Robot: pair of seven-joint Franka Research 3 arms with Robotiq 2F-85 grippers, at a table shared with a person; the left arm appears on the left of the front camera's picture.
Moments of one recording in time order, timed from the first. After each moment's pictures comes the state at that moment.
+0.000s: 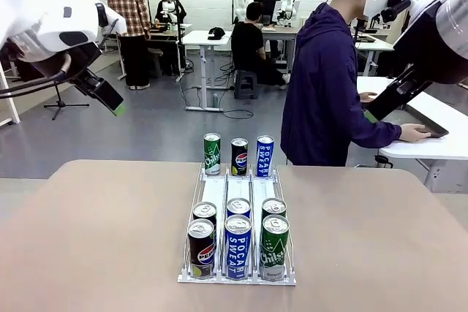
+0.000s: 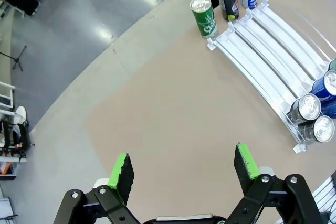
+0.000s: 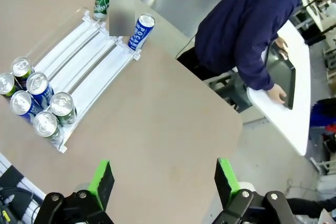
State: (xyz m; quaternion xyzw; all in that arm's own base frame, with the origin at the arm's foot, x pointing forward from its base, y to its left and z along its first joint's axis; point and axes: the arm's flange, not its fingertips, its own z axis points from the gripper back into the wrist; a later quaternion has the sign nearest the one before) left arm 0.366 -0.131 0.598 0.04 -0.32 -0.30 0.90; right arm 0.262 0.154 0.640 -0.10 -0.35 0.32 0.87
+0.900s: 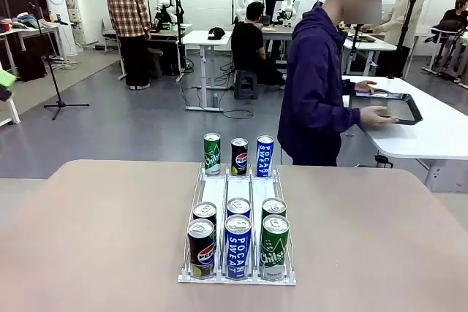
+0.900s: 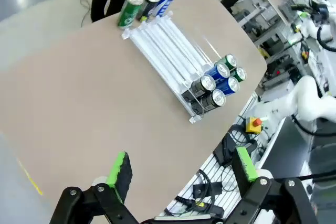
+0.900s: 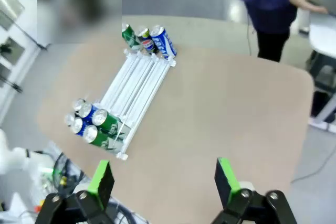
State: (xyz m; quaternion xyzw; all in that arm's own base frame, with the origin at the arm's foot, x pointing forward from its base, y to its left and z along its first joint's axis) left arm 0.377 0.119 0.612 -0.36 -0.22 -0.23 0.87; right arm 0.303 -0.114 0.609 0.27 -0.33 0.15 0.89
